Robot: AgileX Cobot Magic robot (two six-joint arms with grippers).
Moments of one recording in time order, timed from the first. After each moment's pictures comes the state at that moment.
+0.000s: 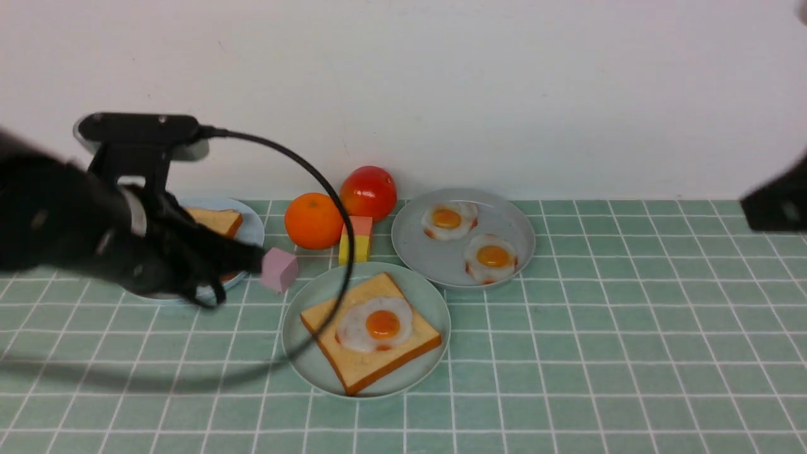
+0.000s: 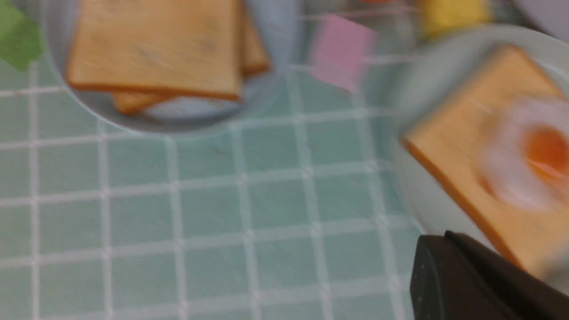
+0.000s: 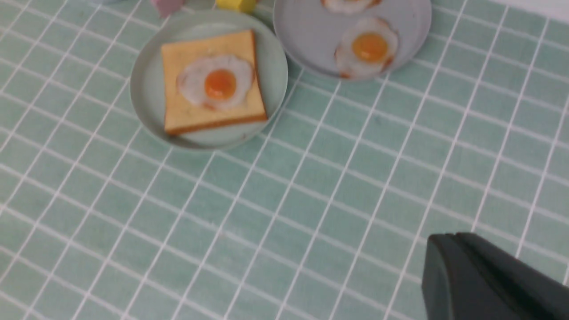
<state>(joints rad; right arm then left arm) 0.31 1.04 -1.23 0.19 1.09 -0.11 -0.33 1.42 -1.03 0.18 0.59 -0.35</state>
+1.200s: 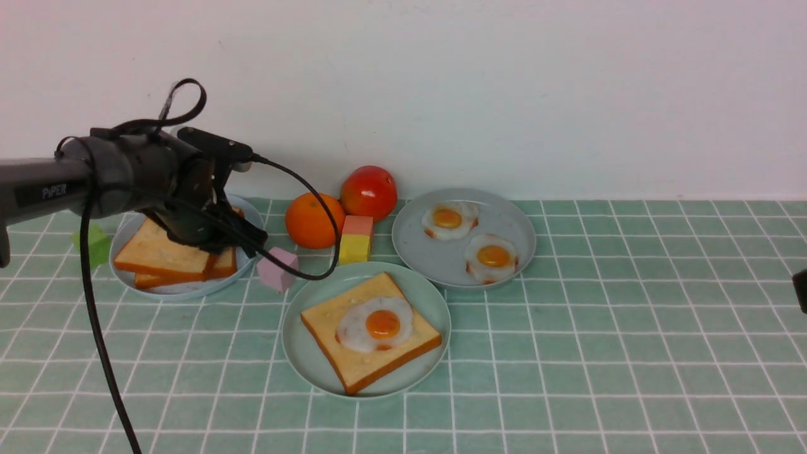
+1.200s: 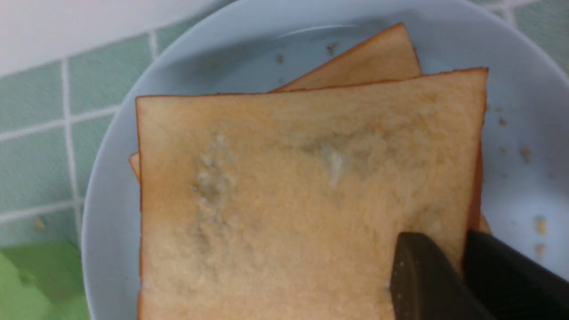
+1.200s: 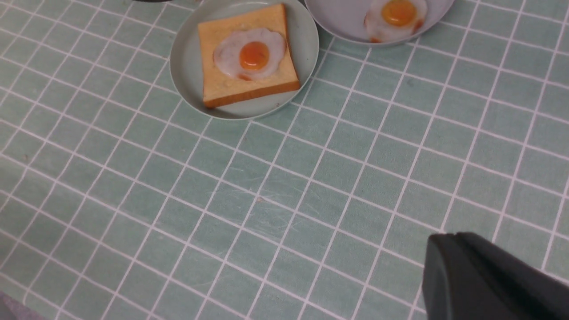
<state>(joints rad) 0.31 0.88 -1.11 0.25 1.11 -0.08 -0.17 2.10 -1.51 0.38 0.48 -0.21</state>
